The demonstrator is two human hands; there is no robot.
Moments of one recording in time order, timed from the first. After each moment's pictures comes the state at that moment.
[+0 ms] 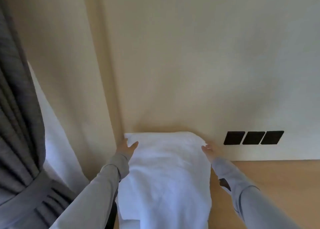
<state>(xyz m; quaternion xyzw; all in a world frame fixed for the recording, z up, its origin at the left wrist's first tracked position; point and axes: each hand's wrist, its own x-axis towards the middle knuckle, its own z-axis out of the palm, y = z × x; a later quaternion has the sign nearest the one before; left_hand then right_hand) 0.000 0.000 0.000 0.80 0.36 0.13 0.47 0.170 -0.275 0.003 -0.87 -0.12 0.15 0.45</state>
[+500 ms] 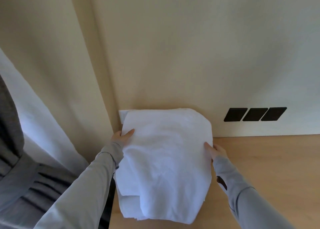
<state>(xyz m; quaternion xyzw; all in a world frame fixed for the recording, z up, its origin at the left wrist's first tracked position) -0.011 0.007 -0.061 0.66 0.44 0.13 0.59 0.139 -0.298 -0.077 -0.77 0.13 0.23 0.59</state>
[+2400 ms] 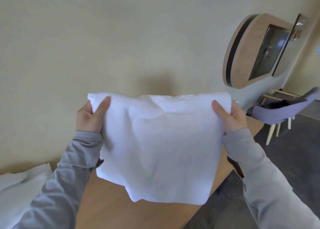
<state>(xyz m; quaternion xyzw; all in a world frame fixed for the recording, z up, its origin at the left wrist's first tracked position) 0.111 -0.496 0.160 0.66 0.01 0.31 0.69 0.099 -0.807 0.174 -0.67 0.01 -0.27 0.70</state>
